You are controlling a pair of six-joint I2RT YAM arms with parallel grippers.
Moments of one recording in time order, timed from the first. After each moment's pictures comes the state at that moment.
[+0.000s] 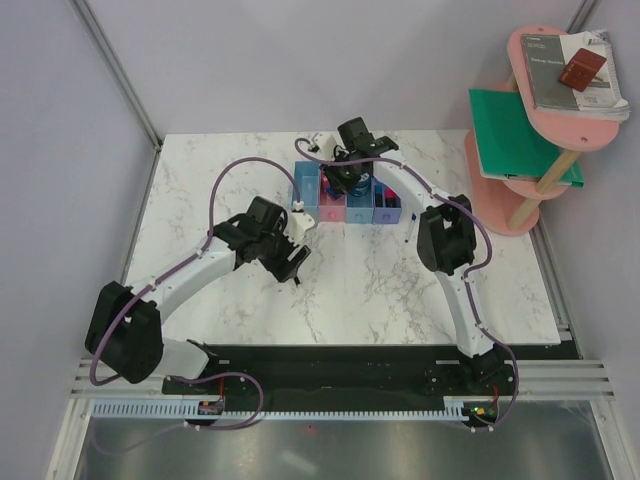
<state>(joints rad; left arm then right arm) -0.54 1.38 0.95 -0.56 0.19 0.33 0.48 2.38 2.23 -0.79 -0.30 -0.43</state>
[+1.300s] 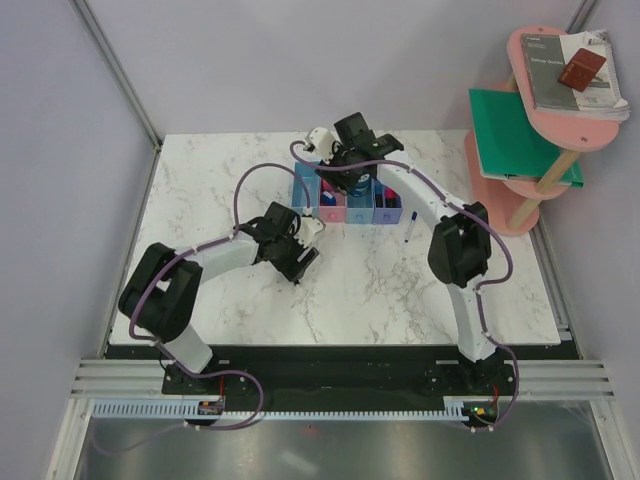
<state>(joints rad) -0.54 1.63 0.92 -0.33 0.16 0.31 0.54 2.23 2.12 -0.79 -0.14 -0.50</state>
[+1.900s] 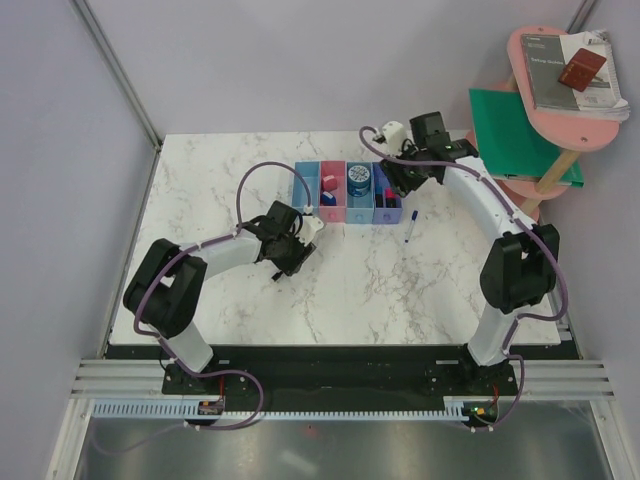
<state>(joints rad) -0.54 1.68 0.94 -0.32 0.11 0.30 0.31 1.82 1.71 -0.76 -0.18 -0.45</state>
